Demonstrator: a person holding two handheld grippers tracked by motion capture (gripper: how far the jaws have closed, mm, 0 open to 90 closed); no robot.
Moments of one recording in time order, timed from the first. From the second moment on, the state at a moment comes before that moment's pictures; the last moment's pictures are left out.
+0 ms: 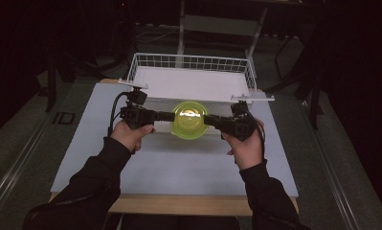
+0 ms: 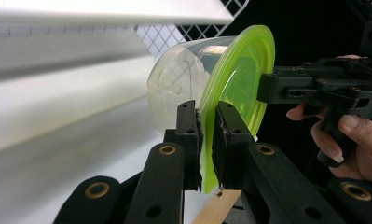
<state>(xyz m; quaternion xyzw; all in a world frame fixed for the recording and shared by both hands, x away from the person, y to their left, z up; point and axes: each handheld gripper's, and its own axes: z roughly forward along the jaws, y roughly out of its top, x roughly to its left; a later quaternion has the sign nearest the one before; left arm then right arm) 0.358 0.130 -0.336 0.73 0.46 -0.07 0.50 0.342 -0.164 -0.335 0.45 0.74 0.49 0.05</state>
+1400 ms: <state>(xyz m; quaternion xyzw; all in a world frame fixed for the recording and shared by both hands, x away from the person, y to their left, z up) 0.461 0.108 -0.296 0.72 0.52 -0.03 0.47 0.450 -0.166 -0.302 0.54 0.70 0.47 0.01</state>
